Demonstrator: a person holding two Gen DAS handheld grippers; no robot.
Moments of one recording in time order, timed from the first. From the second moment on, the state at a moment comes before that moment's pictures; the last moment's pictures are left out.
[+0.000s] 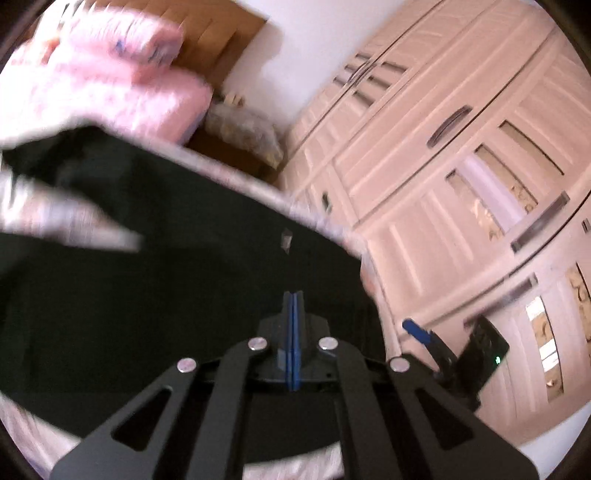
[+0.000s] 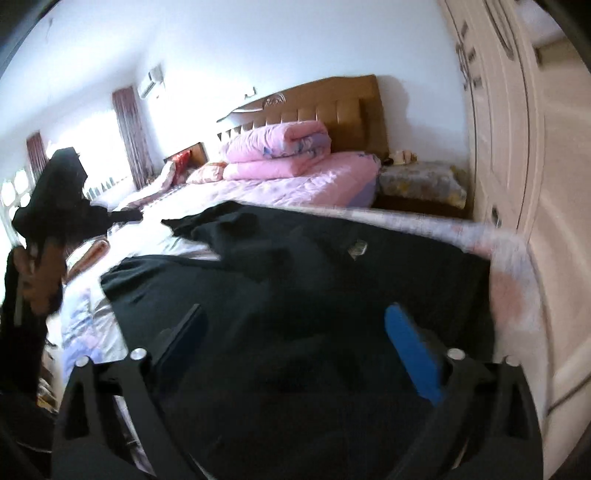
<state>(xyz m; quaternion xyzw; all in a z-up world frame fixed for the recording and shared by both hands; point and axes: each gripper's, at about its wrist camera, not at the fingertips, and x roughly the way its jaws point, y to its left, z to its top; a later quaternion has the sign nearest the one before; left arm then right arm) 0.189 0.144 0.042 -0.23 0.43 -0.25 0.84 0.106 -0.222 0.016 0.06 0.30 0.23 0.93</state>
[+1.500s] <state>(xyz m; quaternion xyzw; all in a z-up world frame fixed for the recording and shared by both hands) 0.293 0.110 0.032 -0.28 0.43 -0.22 0.83 0.157 -0.148 0.027 -0.20 0.26 0.15 0.93</state>
